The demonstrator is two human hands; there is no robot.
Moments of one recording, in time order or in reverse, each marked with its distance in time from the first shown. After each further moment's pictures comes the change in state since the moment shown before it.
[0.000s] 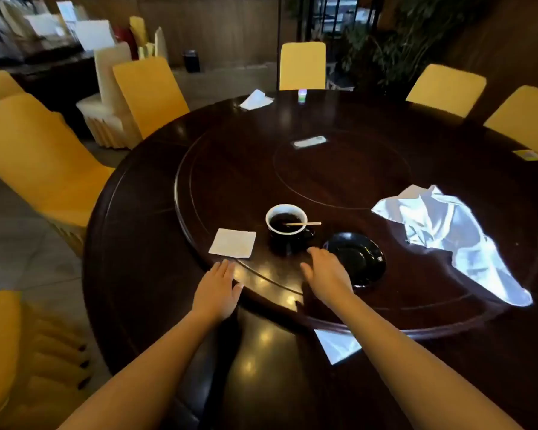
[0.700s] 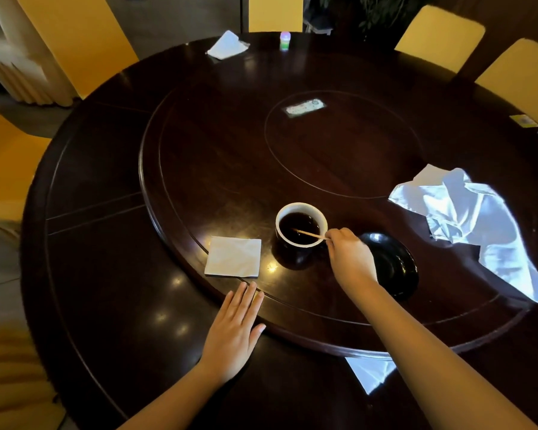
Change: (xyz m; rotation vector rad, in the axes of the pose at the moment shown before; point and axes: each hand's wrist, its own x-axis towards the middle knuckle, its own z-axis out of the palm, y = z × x) left_hand 0.041 -0.051 0.072 0.114 0.062 0.449; right_hand 0.093 -0.005 0.015 -0.194 0.234 0.116
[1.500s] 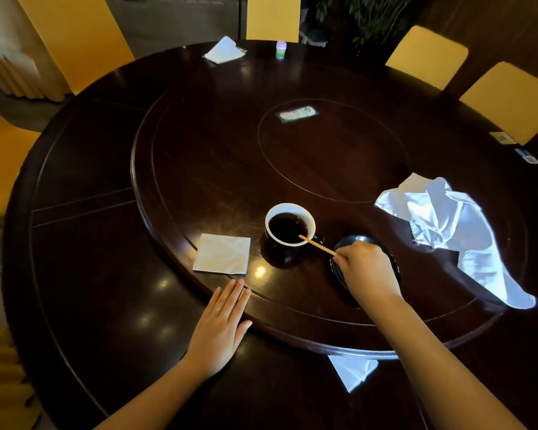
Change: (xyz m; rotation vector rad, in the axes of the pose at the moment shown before) left_hand 0.001 0.002 -0.002 -0.007 -0.005 -0.025; right_hand -0.035 0.007 -0.060 -0.054 -0.068 0.000
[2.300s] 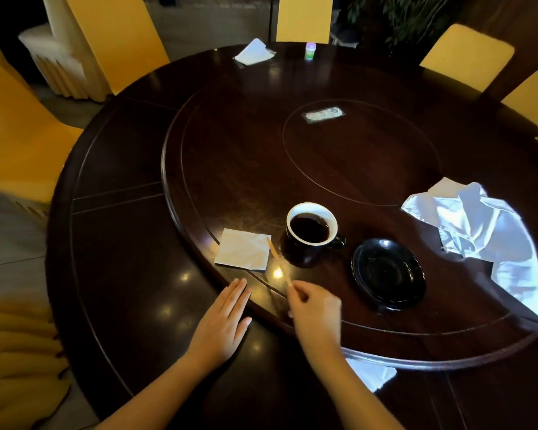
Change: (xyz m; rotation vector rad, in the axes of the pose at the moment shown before) left_hand -0.021 -0.012 -0.012 -0.055 -0.012 -0.088; right_hand -0.060 -0.086 0.062 0.738 -0.036 0.265
